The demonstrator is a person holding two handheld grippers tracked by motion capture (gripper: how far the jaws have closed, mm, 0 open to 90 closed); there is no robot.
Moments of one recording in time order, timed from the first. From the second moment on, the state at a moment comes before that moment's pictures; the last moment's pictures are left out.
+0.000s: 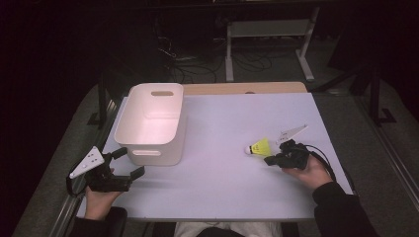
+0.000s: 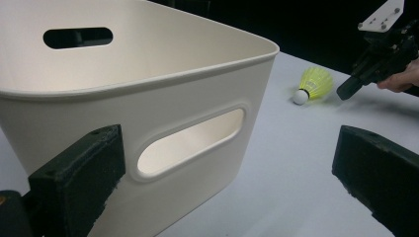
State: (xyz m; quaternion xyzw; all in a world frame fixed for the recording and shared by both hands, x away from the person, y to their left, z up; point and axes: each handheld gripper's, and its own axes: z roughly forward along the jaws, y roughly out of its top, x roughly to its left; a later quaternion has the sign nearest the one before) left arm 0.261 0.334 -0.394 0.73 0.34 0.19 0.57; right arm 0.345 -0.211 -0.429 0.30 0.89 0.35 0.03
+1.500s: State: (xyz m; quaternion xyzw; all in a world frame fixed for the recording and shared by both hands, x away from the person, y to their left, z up) left arm 0.262 0.334 -0.394 0.73 0.34 0.19 0.57; right arm 0.381 -0.220 -0.418 0.32 0.88 0.34 0.05
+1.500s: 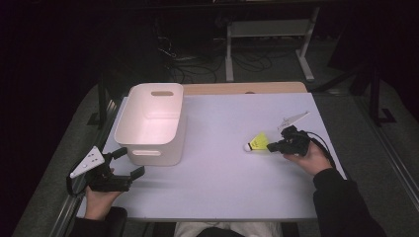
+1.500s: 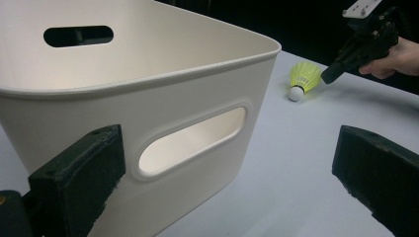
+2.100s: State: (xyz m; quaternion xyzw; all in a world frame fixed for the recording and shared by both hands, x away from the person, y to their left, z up) left arm 0.262 0.334 -0.394 0.72 0.34 0.19 0.57; right arm 0.400 -0.218 -0.425 0.33 0.88 0.34 0.04
